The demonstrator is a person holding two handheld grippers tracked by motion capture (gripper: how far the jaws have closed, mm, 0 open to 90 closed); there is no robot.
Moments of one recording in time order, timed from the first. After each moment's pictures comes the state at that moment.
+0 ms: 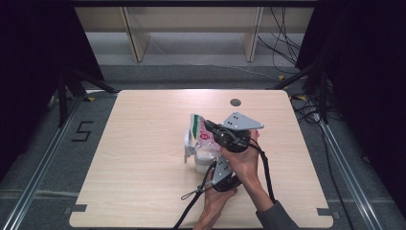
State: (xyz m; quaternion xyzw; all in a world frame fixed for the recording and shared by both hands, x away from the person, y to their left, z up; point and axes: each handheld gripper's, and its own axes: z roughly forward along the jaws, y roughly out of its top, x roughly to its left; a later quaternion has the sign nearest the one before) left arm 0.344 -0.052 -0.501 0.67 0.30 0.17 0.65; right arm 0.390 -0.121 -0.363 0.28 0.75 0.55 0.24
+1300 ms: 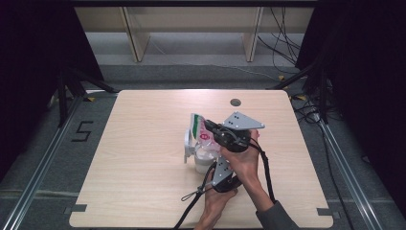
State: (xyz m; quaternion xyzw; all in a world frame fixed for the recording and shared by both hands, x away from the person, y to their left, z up) left arm 0.341 -0.052 -0.500 0.67 0.30 0.17 0.66; right arm 0.389 -0.122 -0.362 0.28 0.75 0.55 0.24
